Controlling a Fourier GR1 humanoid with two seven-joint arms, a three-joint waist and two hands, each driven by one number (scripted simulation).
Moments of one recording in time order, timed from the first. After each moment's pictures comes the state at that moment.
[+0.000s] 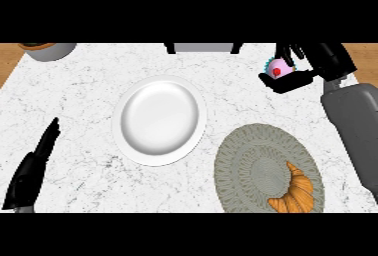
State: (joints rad) left arm 0.08 0.33 0.07 -1.45 -0.15 0.06 -0.15; right arm -0.79 -0.42 0.09 -1.08 0.56 0.02 -0.27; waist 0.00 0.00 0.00
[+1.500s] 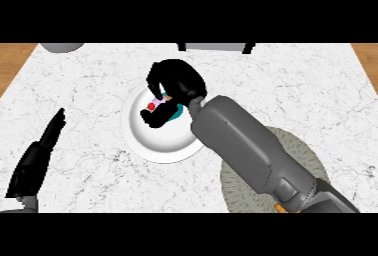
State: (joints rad) left arm 0.02 0.31 0.09 -1.47 -0.18 0.00 -0.12; right arm -1.06 0.00 0.54 -0.84 0.36 -0.09 0.19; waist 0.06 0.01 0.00
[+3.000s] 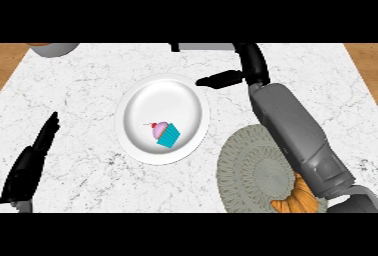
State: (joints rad) left arm 0.04 0.30 0.13 -1.47 -0.18 -0.01 -0.14; right arm -0.99 -0.15 0.23 -0.60 -0.24 -0.25 -0.28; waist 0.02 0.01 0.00
